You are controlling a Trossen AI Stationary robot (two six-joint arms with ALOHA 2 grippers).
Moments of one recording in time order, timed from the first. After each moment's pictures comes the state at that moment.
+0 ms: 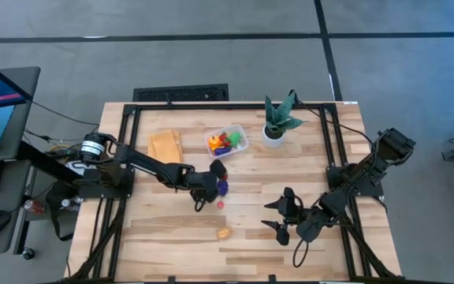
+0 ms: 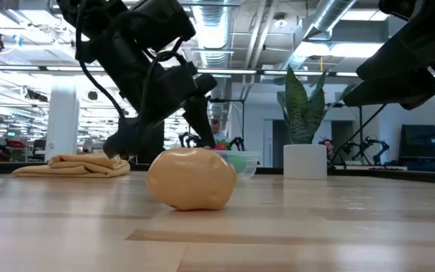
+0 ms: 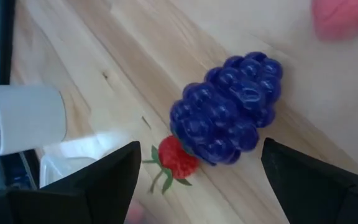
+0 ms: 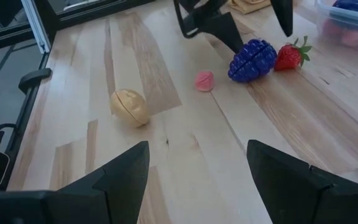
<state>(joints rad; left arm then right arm) -0.13 1.75 0.87 0.00 -0.33 0.92 0.76 1.49 0.61 0.16 0.74 0.72</state>
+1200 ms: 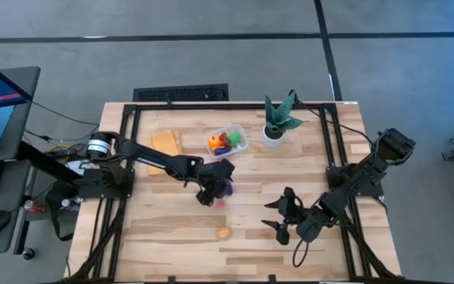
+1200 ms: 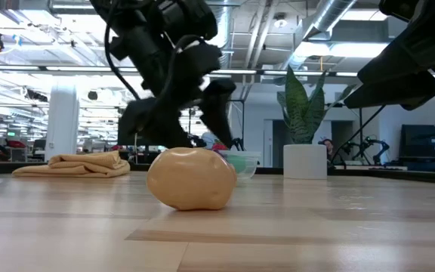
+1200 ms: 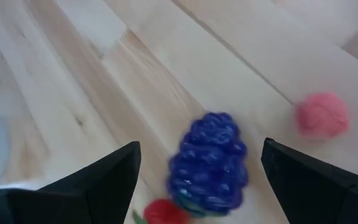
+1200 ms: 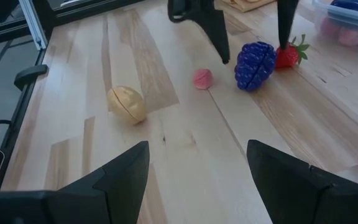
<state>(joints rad) -0.05 1.81 1.03 -0.12 0.02 0.76 0.76 1.49 0.61 0.14 0.74 0.73</state>
